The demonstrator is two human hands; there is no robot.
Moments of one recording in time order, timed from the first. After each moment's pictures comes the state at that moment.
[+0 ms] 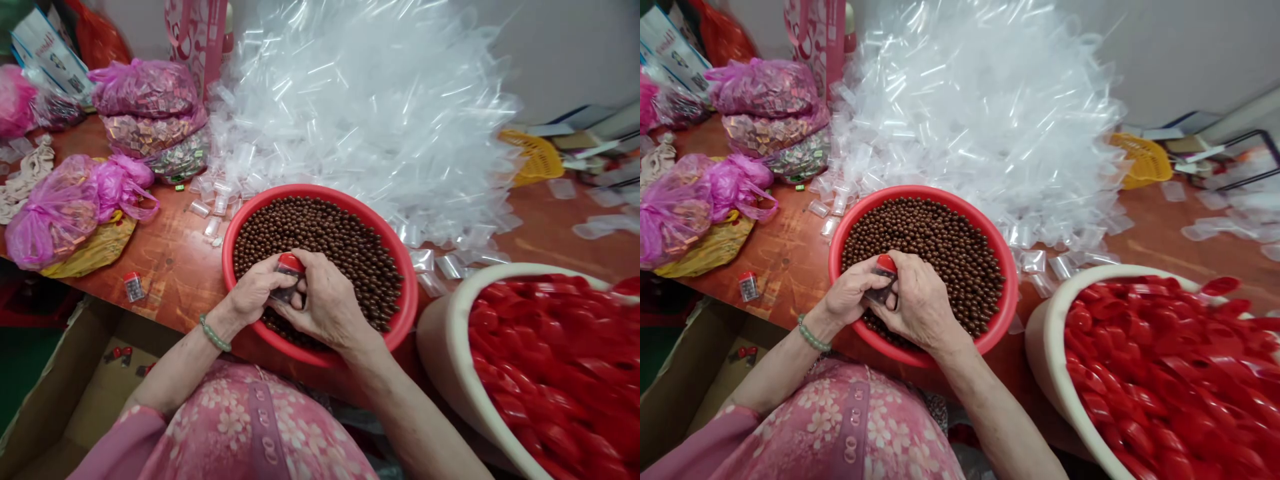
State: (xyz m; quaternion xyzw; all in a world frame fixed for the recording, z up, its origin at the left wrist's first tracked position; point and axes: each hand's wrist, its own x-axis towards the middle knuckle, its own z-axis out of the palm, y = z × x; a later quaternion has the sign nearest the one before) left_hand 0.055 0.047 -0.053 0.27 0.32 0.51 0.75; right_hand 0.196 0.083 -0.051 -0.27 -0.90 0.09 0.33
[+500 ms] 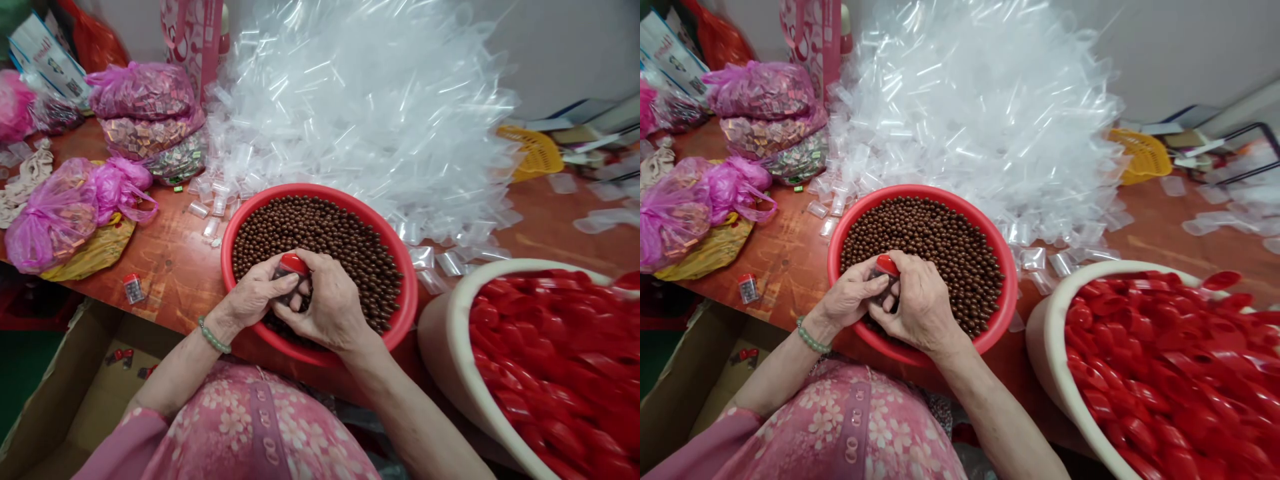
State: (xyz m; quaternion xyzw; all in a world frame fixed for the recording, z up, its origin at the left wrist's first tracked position) left_hand 0.053 0.042 -0.049 0.29 0.28 0.52 0.76; right_hand 0.195 0.077 -0.047 -0.27 -0.88 0.07 0.38
